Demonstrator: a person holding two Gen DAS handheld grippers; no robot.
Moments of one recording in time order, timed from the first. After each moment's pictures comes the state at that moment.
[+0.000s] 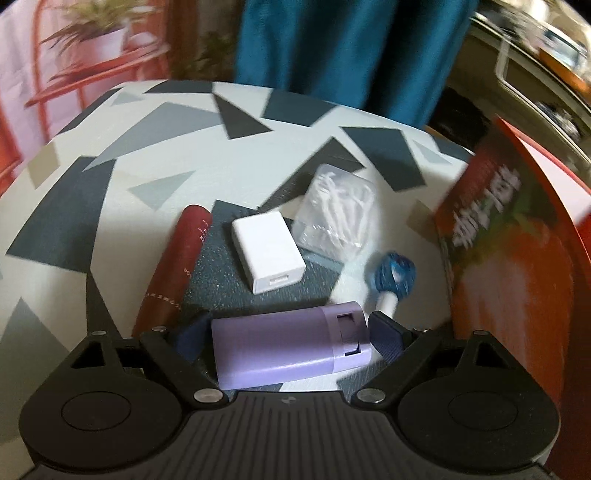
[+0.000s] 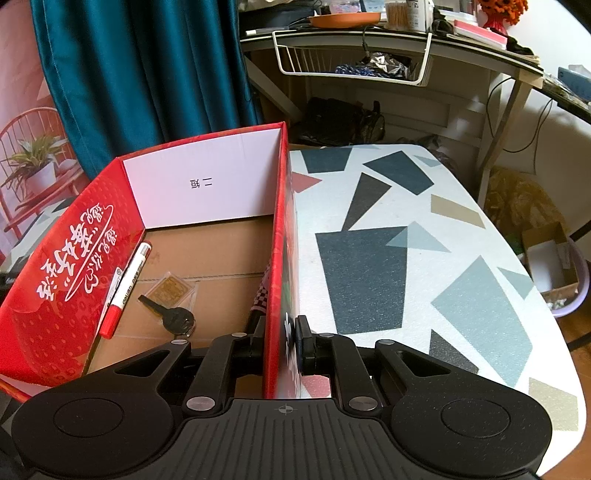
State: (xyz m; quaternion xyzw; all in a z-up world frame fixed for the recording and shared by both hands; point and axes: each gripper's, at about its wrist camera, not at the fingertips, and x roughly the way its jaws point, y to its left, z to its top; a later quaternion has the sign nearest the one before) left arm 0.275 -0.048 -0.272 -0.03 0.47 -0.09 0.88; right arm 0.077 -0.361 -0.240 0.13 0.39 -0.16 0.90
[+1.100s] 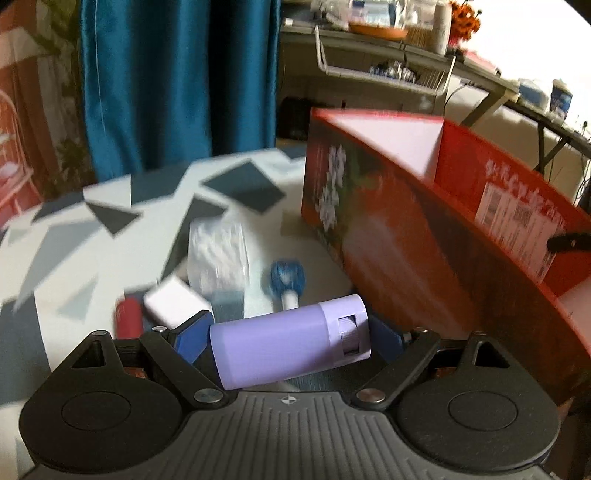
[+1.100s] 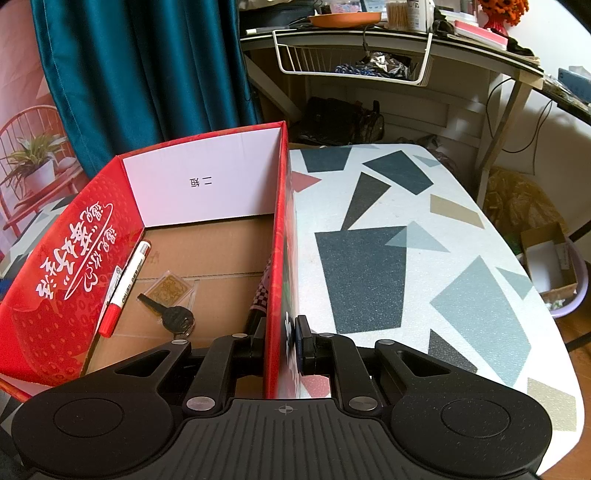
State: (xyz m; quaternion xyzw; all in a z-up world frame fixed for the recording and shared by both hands) left arm 0.245 -0.058 -0.249 0.10 0.34 -0.31 0.88; right arm 0.077 -0.361 -0.239 0.13 0.39 -0.16 0.90
